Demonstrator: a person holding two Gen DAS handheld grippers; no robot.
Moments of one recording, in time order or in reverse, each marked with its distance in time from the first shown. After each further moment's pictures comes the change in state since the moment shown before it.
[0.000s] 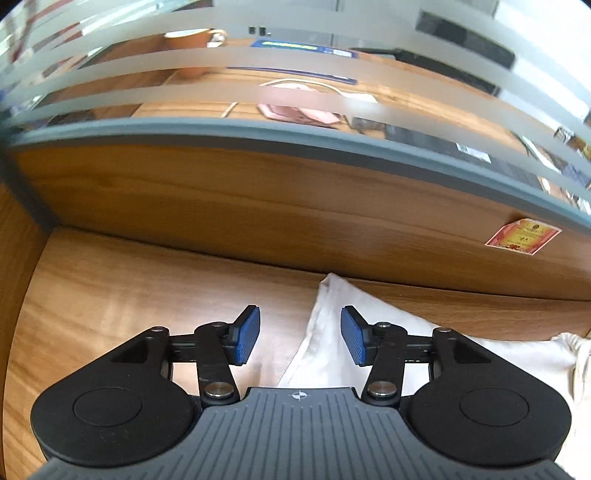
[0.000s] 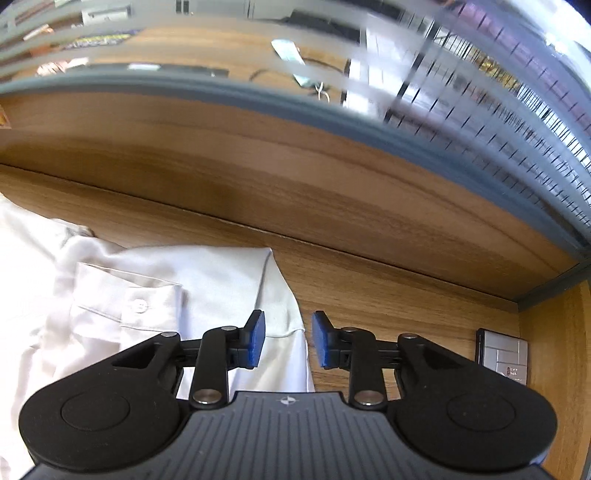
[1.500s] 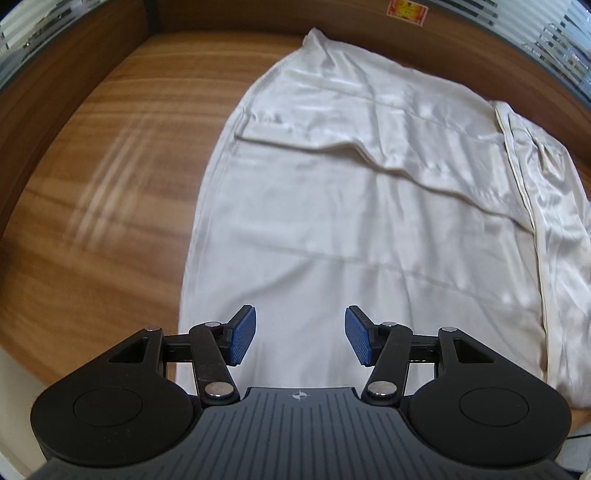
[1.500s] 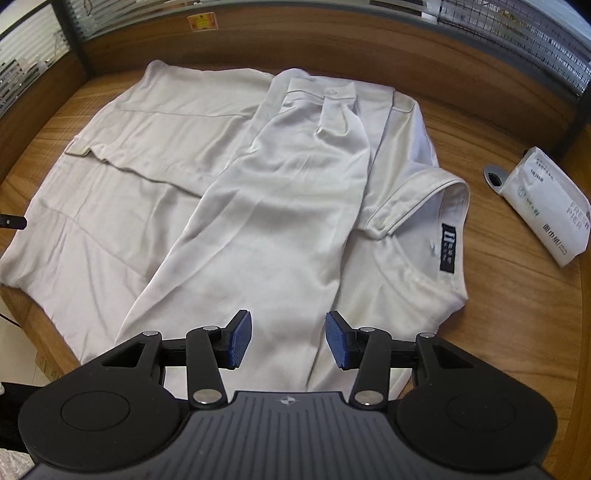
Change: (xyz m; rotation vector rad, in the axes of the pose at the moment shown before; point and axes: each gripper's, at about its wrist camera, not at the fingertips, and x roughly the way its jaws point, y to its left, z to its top) left arm -0.187 -0.020 -0.363 -0.022 0.112 0.013; right arm -0.145 0.074 -0.276 -0.049 0.035 0.272
